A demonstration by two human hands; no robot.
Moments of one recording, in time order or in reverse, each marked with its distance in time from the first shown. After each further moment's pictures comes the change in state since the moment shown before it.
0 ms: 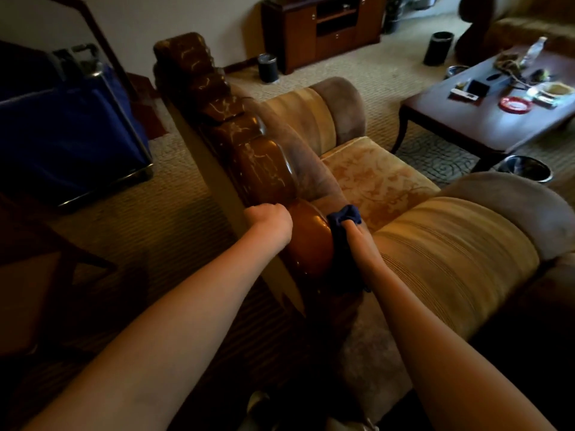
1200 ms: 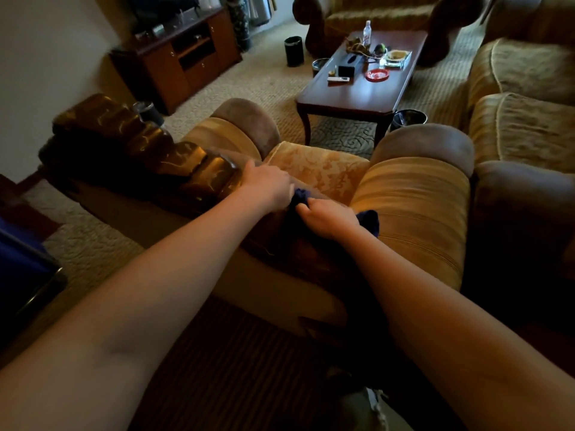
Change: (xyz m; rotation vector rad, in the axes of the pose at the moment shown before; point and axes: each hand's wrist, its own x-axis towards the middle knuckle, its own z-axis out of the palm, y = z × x) left_hand 0.090 -0.034 -0.077 0.247 0.379 0.770; right_hand 0.033 -0.072 0.079 -0.828 0.239 -0.003
